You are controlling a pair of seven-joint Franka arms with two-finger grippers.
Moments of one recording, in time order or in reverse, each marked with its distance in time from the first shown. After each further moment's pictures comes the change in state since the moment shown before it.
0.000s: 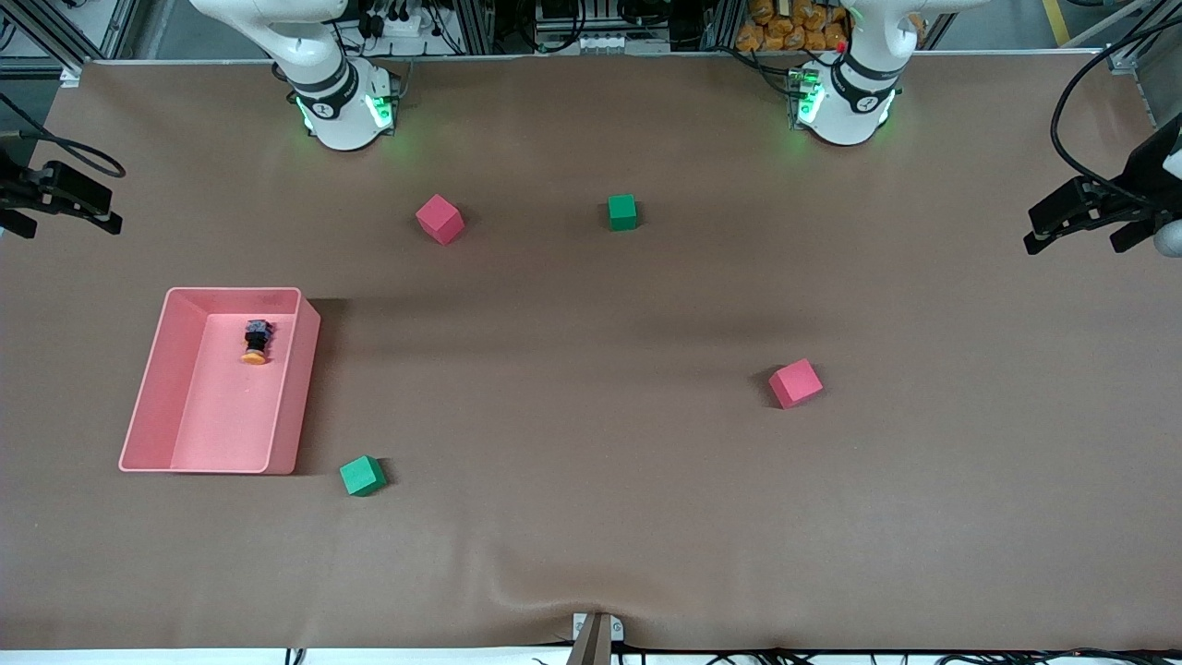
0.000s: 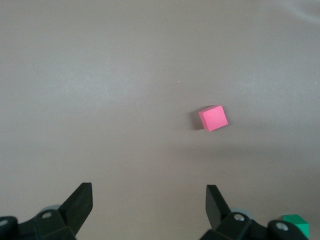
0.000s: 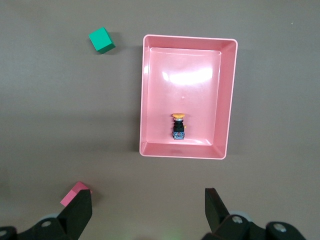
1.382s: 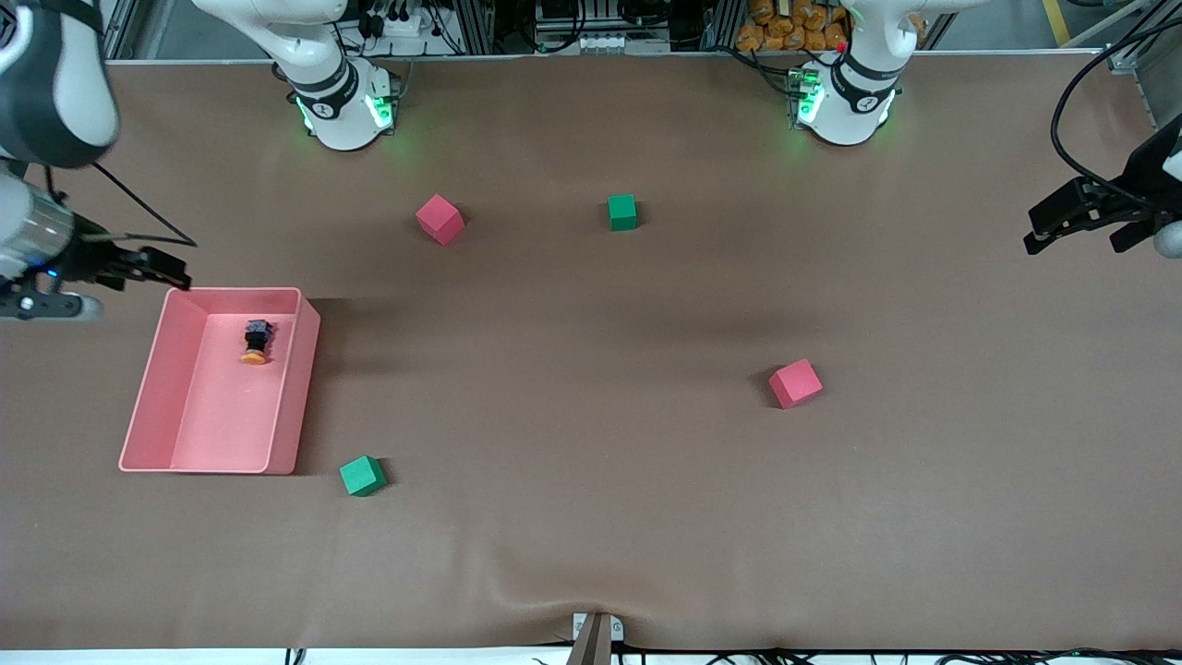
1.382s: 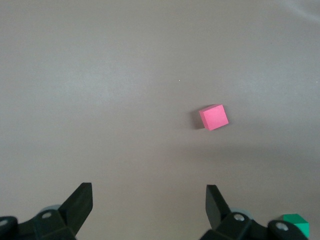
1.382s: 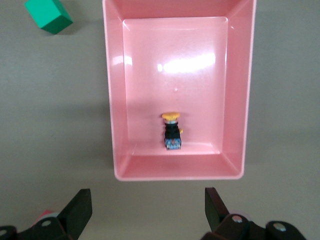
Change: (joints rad) left arm 0.001 0.002 0.001 0.000 0.000 -0.003 0.000; right arm -0.063 0.015 -0.007 -0.489 0.000 0.472 0.000
